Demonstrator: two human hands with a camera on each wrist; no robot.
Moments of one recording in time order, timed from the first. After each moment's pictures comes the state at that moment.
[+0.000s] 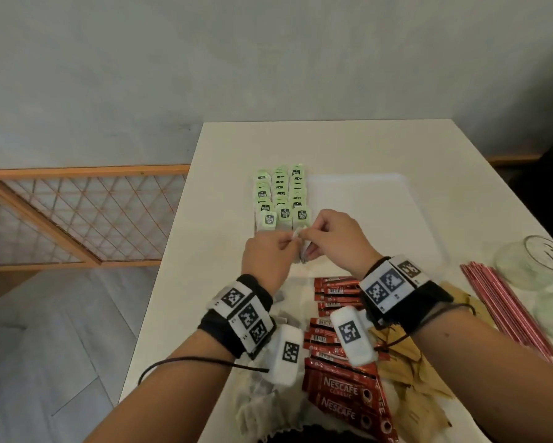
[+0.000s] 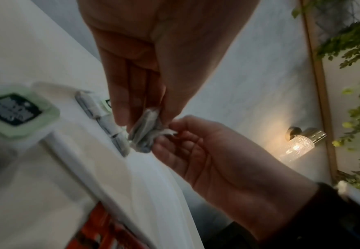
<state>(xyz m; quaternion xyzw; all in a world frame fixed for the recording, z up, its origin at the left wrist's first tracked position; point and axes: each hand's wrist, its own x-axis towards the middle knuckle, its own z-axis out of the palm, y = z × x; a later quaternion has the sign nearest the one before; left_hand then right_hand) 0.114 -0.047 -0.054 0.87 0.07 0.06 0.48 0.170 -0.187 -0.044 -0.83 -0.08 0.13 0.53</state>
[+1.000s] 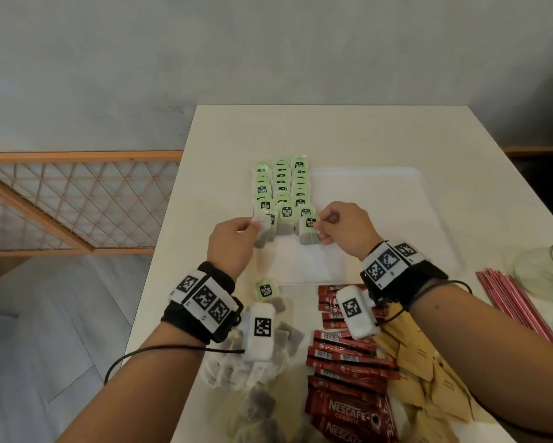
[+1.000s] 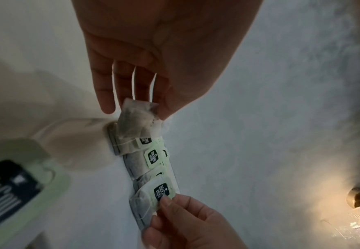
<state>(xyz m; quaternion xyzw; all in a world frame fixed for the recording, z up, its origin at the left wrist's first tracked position) 0.154 0.011 -0.079 0.80 0.22 0.05 0.56 0.236 -0.190 -0.088 -0.85 -0.03 0.14 0.51</state>
